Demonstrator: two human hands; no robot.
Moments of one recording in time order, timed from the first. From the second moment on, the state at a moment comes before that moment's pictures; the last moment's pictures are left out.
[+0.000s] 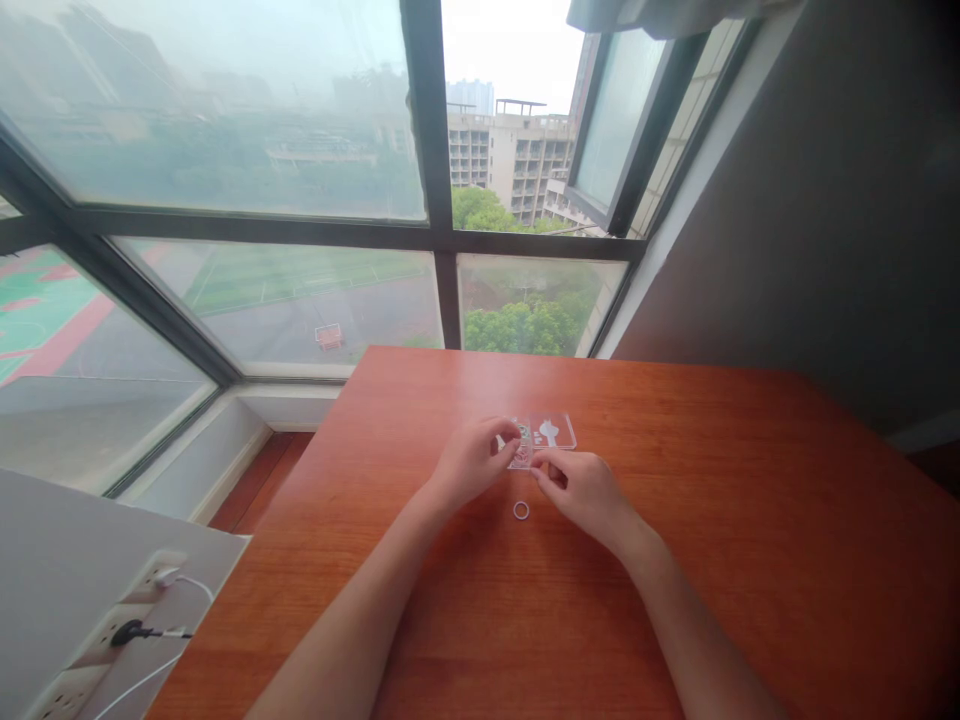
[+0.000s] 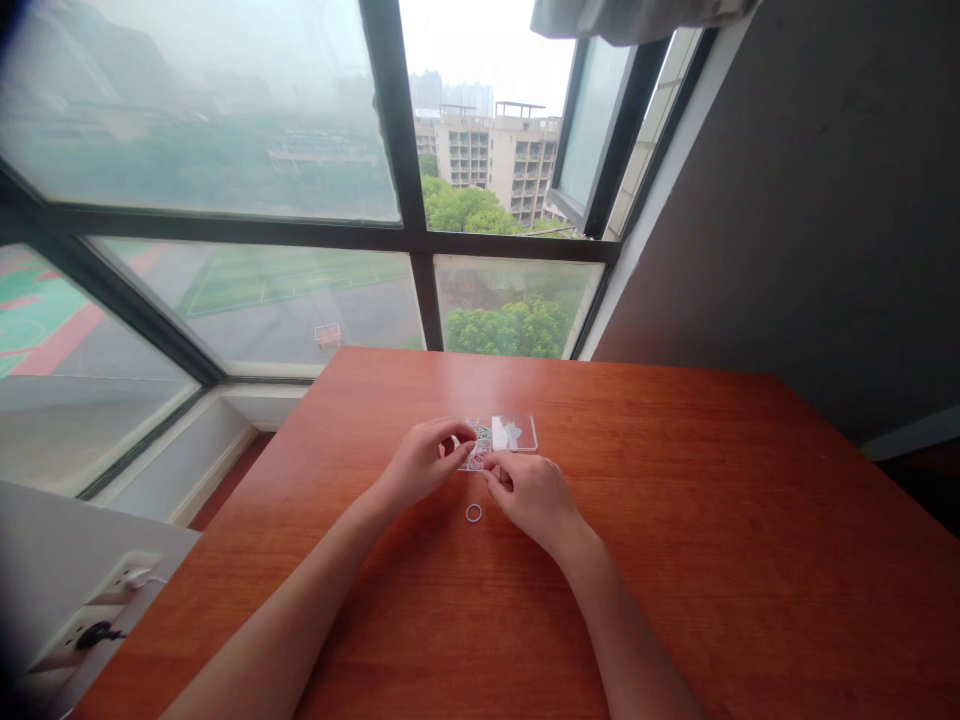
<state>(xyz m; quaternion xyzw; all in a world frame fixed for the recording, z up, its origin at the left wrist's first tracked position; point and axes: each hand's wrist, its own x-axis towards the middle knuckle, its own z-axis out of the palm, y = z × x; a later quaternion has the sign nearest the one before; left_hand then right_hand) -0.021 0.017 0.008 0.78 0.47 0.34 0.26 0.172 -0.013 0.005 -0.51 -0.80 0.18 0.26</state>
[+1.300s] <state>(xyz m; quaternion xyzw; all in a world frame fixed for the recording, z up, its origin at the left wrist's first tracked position) -0.013 0.010 0.018 0.76 0.45 0.33 0.35 0.167 -0.012 0.001 -0.56 -0.74 0.09 0.36</state>
